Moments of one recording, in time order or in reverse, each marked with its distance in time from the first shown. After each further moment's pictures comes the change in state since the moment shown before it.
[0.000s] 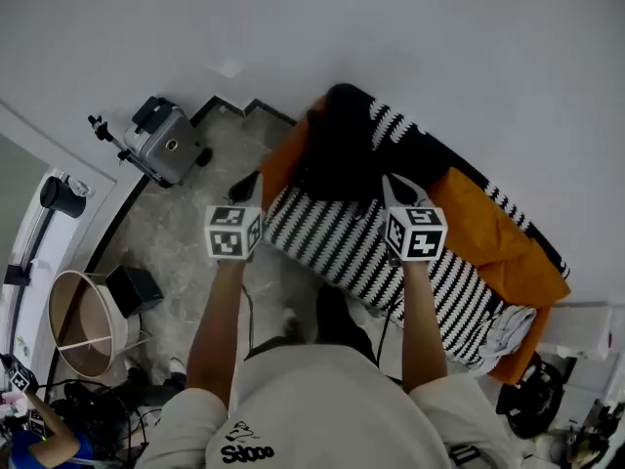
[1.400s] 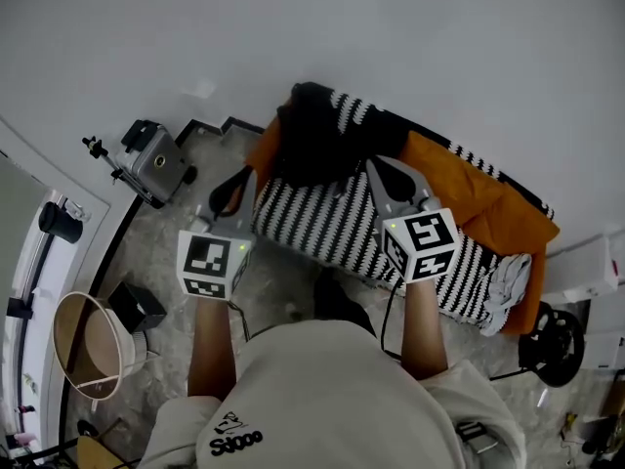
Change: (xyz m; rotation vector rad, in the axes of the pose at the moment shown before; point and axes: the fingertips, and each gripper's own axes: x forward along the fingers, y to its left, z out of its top) left arm -0.231 -0.140 0.099 0.354 -0.326 -0.182; right arm -0.246 0.109 0.055 -0.177 -0.304 -0.005
